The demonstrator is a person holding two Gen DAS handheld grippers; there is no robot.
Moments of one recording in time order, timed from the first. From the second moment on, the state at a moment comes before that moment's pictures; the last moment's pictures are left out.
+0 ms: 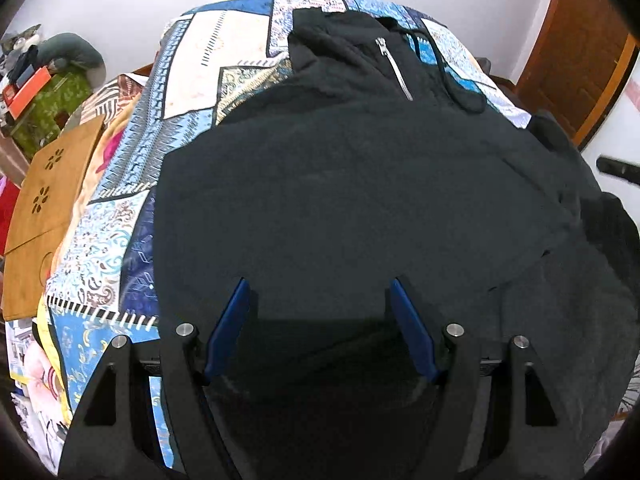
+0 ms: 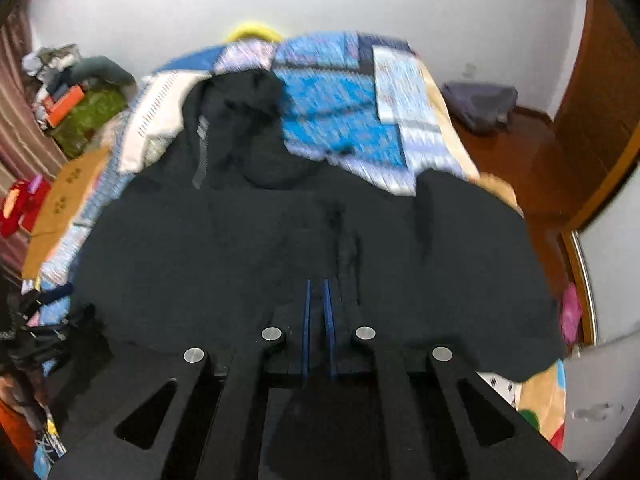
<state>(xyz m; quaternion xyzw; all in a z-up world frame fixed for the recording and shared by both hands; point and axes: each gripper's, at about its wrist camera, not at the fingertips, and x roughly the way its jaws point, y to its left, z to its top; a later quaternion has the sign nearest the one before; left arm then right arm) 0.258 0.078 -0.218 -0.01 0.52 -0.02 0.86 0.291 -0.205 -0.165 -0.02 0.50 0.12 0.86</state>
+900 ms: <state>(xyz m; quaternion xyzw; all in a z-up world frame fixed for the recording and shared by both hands) 0.282 0.013 -0.141 0.00 0.42 -0.06 0.91 0.273 -0.414 -0.171 0.24 0.48 -0.01 0.84</state>
